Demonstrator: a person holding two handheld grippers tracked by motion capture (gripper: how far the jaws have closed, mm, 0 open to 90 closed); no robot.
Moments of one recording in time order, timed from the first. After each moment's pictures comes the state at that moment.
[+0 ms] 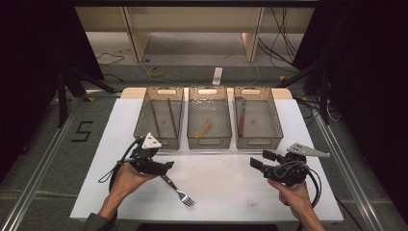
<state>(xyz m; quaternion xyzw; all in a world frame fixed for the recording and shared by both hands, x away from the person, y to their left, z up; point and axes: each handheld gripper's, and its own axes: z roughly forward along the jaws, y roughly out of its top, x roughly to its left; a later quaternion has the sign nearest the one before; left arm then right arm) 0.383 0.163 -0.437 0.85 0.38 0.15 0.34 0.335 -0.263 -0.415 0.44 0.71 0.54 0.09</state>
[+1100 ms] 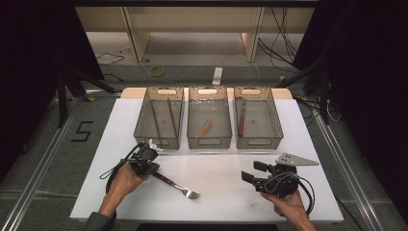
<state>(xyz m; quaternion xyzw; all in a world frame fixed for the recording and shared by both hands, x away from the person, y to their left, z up) 0.393 0.173 -0.464 0.89 0.41 0.12 0.19 0.316 -0.243 -0.425 0.42 0.74 0.52 0.07</state>
